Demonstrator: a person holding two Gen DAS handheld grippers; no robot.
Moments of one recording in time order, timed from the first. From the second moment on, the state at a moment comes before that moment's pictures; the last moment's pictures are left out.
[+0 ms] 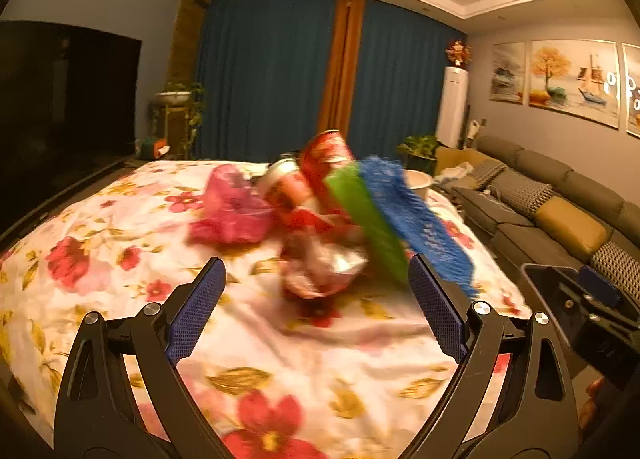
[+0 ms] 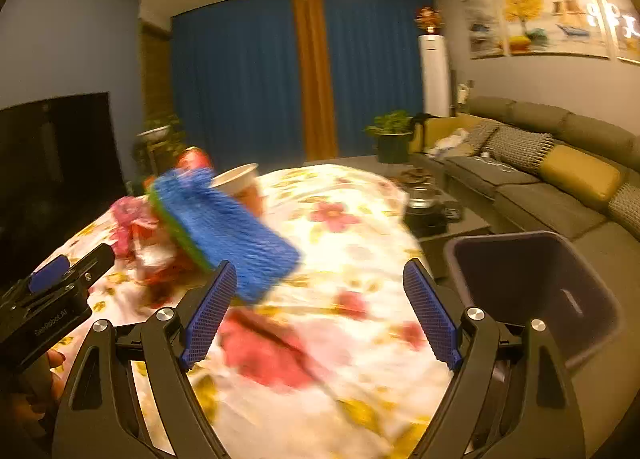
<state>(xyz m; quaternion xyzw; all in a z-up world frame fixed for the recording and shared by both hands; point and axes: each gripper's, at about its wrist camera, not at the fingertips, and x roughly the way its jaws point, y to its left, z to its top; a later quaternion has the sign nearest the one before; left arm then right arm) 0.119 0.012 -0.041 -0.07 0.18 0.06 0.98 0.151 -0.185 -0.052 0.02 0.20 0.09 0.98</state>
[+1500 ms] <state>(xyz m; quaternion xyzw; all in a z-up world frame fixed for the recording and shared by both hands) 0.185 0.041 -0.057 -0.09 0.22 0.05 0.97 0.210 -0.137 -0.060 0.01 0.23 0.15 0.96</state>
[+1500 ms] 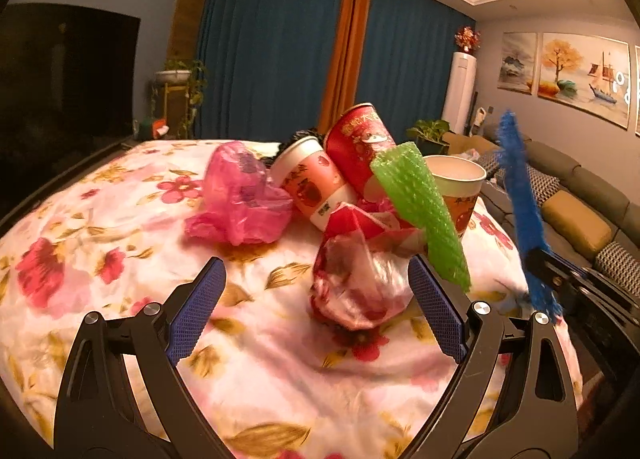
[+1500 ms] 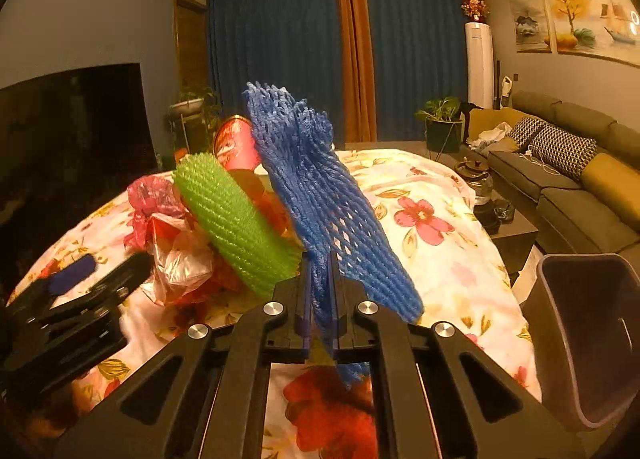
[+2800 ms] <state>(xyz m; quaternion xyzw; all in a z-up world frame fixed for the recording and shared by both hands) 0.108 0.048 -0.027 -0.09 0.18 0.02 0.98 0.151 -0.149 -0.036 0.01 0.19 0.16 0.97</state>
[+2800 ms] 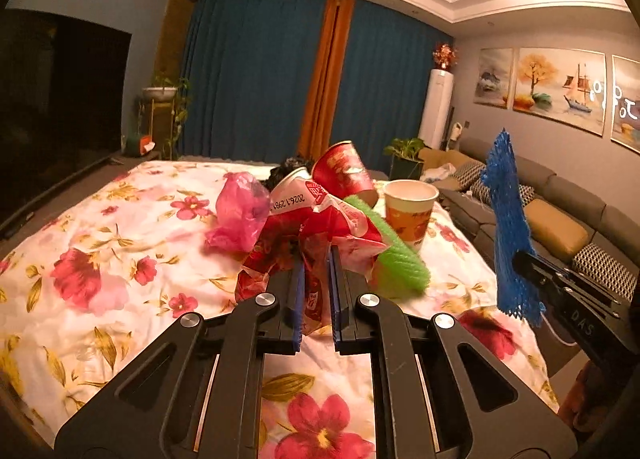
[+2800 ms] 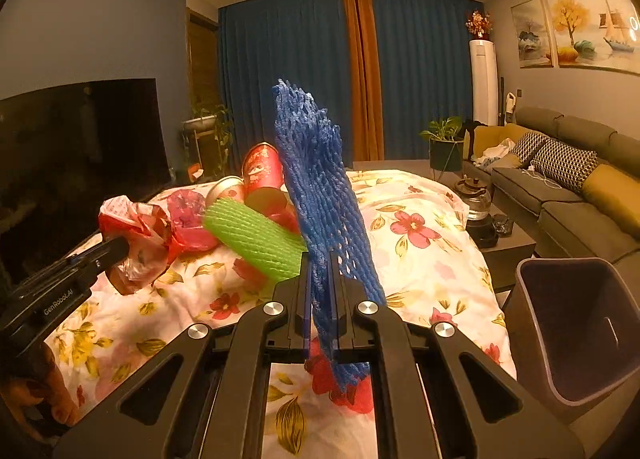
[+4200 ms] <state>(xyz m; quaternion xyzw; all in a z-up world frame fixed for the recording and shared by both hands) 0.149 -0.194 -0.014 -0.01 0.17 -0.22 0.96 0.103 -0.338 -0.018 0.05 0.15 -0.04 0.99</state>
